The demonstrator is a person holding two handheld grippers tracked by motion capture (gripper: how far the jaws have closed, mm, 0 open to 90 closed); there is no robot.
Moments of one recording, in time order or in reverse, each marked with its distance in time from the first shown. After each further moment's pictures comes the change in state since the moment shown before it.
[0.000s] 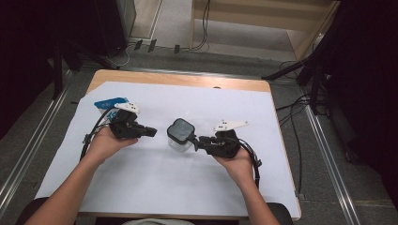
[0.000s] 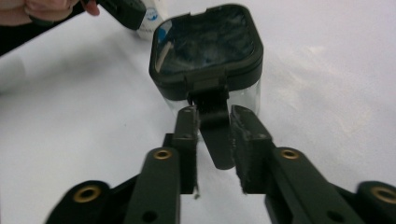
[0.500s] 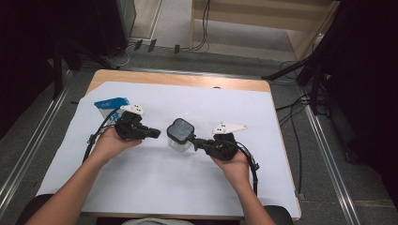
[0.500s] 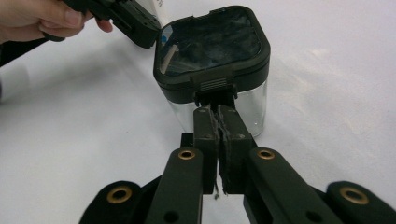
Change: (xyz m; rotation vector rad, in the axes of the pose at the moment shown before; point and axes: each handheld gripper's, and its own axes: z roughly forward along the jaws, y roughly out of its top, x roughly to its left) left arm 0.001 0.000 0.015 0.011 -0.007 0.023; right arm 0.006 -0.006 0.005 -0.047 -0.007 0.026
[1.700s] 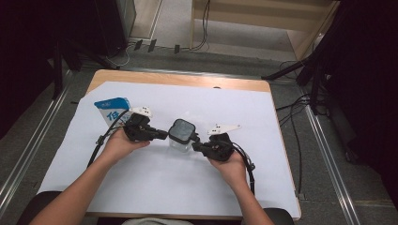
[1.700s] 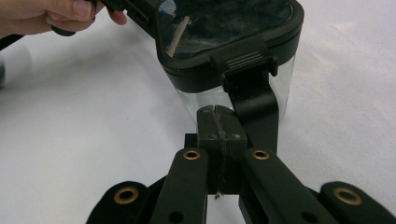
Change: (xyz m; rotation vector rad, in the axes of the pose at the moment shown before) left arm -0.003 0.002 0.024 -0.013 -0.034 0.003; right arm -0.002 -0.005 0.015 0.077 0.026 0.014
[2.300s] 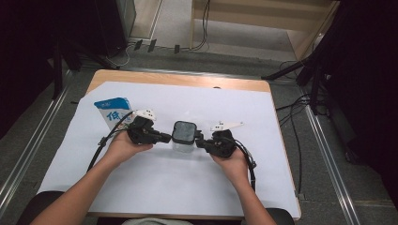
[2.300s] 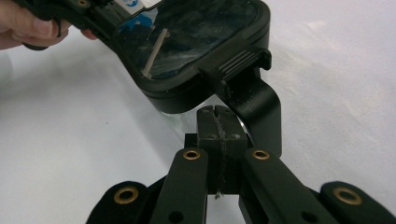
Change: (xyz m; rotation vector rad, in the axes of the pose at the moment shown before) left arm -0.012 0.001 0.007 0.007 -0.029 0.015; right arm -0.014 0.002 -0.001 -0.004 -0.031 0.028
